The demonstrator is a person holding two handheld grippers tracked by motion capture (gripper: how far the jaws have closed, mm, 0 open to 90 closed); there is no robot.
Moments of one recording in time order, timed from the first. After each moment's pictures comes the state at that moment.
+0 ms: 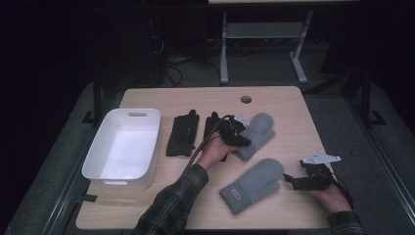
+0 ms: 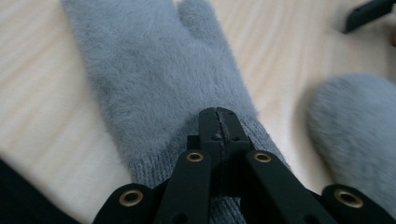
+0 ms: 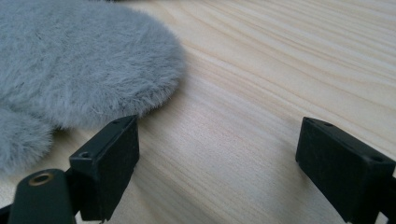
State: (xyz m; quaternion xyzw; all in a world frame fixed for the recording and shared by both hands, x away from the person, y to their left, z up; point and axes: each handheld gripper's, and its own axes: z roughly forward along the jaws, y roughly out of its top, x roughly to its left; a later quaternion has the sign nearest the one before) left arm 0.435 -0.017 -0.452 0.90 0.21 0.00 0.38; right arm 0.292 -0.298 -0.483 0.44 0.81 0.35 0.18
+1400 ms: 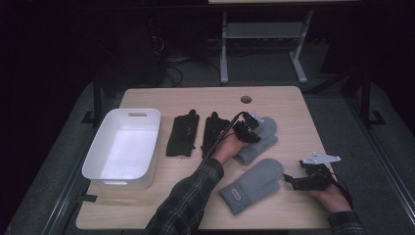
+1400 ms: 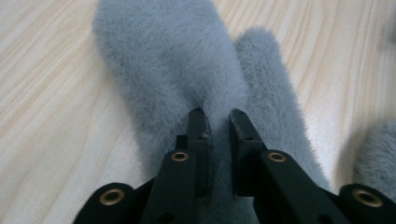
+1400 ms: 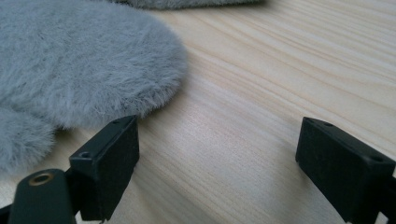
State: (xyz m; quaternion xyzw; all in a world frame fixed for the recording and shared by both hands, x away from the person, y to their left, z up) left arm 0.459 -0.062 -0.457 0.91 0.23 0.03 0.35; right arm 0.291 -0.297 -0.483 0.44 0.81 0.35 0.17
